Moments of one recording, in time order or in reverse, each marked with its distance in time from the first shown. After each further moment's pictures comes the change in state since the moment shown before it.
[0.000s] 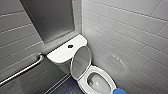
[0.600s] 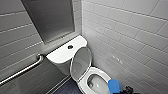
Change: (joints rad) left arm 0.002 0.014 -0.001 0.000 0.002 0.000; right arm 0.203 0.107 -0.145 0.043 -0.221 0.014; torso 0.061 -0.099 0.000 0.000
